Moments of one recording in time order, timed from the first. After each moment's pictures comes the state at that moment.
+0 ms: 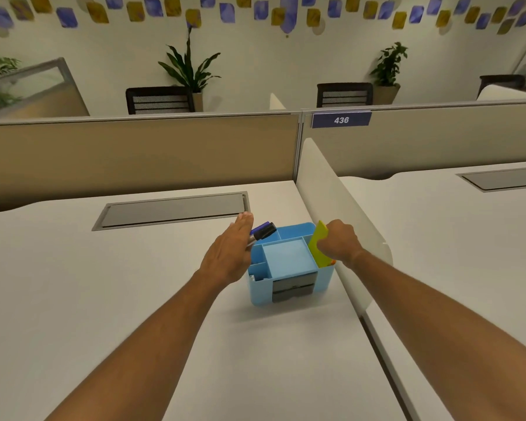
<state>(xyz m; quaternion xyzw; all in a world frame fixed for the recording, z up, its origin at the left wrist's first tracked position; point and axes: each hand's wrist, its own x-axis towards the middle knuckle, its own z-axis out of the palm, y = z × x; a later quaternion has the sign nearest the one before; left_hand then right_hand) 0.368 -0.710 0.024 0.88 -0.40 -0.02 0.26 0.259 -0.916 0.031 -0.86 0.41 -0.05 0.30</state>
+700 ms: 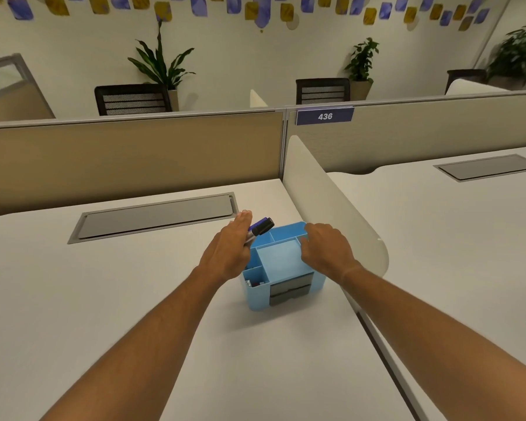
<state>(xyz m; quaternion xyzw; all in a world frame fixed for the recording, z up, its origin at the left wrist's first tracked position) 0.387 -0.725 0.027 0.85 -0.44 -0.04 0.29 0.260 -0.892 0.013 -0.94 0.30 -0.13 0.09</state>
